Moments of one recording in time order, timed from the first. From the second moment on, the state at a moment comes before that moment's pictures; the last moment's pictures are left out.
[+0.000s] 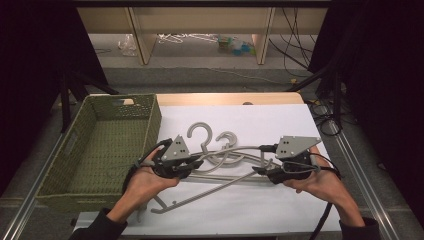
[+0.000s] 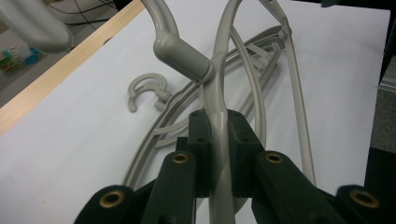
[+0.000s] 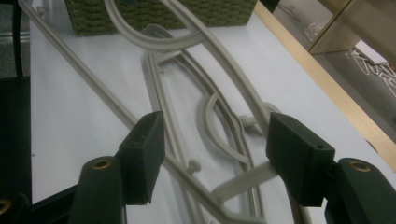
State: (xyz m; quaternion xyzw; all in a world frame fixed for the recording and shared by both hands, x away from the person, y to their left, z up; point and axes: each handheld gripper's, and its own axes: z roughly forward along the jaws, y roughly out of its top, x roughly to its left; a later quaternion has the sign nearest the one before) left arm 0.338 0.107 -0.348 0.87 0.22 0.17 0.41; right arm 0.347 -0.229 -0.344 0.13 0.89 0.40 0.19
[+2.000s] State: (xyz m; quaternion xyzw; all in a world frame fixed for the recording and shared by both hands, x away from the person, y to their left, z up) left arm 0.404 0.376 -0.320 0.71 0.50 0.24 0.44; right arm 0.331 -0.240 -0.398 0.17 0.88 0.41 0.15
